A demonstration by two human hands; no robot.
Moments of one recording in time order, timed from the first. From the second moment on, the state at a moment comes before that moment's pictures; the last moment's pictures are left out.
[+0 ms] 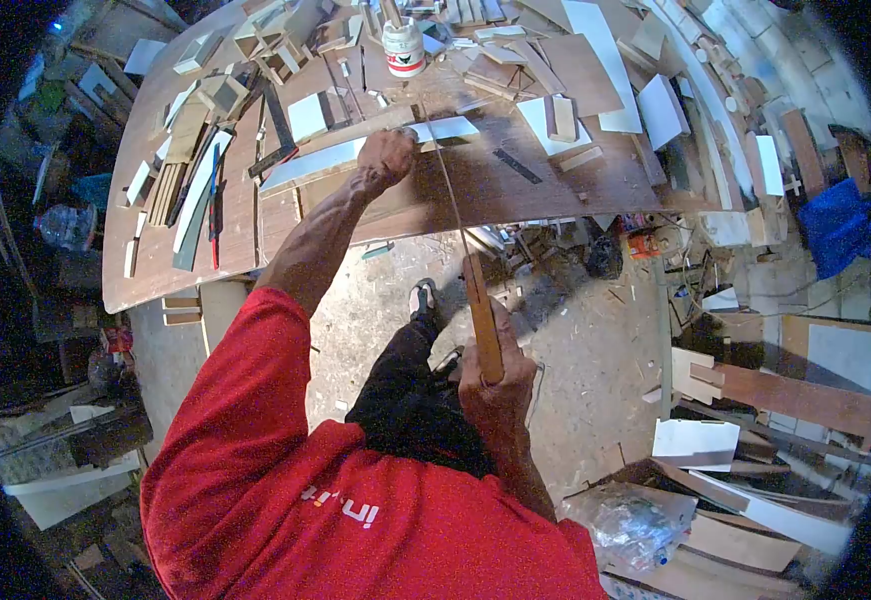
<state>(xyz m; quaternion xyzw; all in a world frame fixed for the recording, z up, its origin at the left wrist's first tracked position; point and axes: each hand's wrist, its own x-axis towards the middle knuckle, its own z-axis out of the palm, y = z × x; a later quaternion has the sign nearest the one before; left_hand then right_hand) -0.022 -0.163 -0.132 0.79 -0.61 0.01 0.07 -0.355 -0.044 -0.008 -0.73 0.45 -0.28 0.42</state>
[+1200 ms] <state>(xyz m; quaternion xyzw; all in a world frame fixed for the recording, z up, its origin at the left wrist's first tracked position) -0.006 -0.172 -0.106 0.78 -0.63 -0.04 0.00 -0.328 -0.064 -0.023 -0.76 0.41 -0.33 0.39</state>
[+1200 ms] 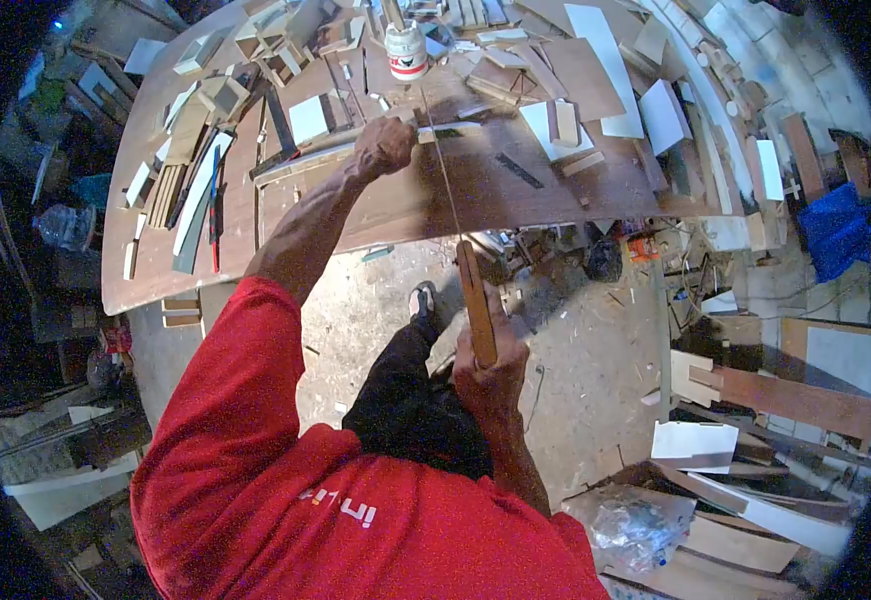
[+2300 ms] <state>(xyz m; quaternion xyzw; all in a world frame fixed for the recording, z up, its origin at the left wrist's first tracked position) 0.012 -0.185 -0.103 0.78 -0.63 -0.06 0.04 -0.339 -0.056 -0.037 -0.71 0.44 -0.35 0.43</state>
